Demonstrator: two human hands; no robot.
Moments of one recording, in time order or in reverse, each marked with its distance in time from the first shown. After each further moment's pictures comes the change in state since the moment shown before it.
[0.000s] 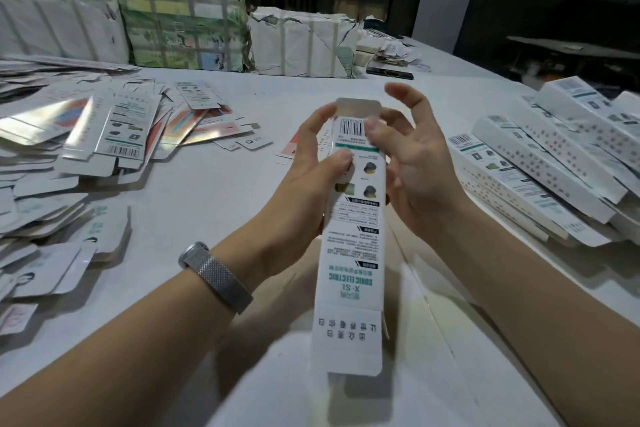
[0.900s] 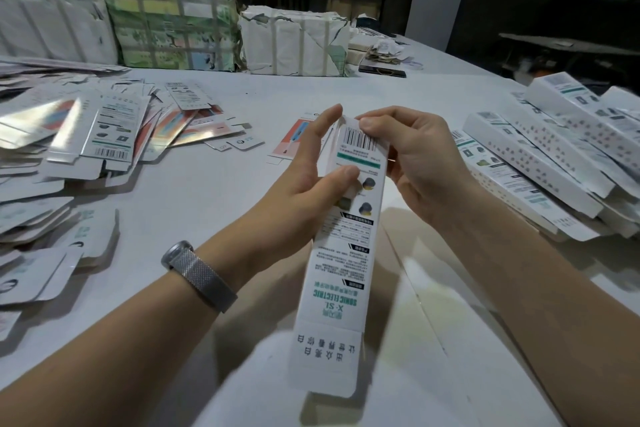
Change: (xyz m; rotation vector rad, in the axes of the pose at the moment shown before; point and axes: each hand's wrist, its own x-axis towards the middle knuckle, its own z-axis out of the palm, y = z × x) left_hand -0.003 -0.001 -0.006 0.078 -0.159 0.053; right_hand 0.010 -0.012 -0.012 -0.088 0.012 0.062
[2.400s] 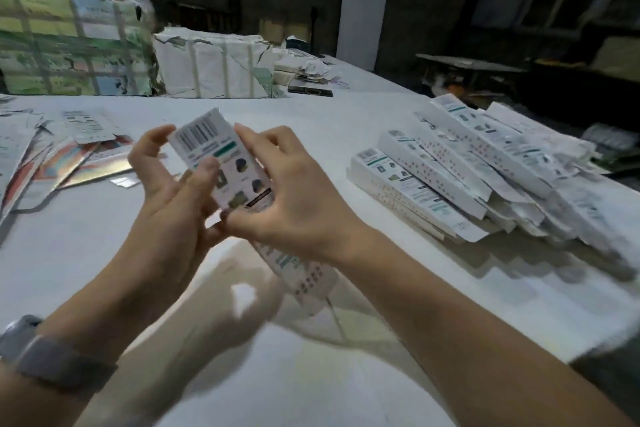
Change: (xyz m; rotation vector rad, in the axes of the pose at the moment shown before) left_hand 0.023 -0.006 -0.010 -0.119 0.403 0.205; right_hand -0.019 -0.005 0.015 -0.912 -0.195 -0.306
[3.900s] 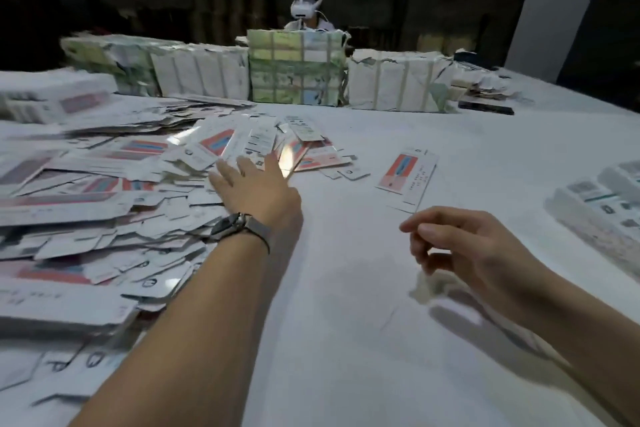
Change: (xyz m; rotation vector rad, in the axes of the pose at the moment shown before) left_hand 0.017 0.042 -0.138 1.840 0.405 -0.551; right_hand -0.015 0.002 0.038 0.868 -0.326 0.256
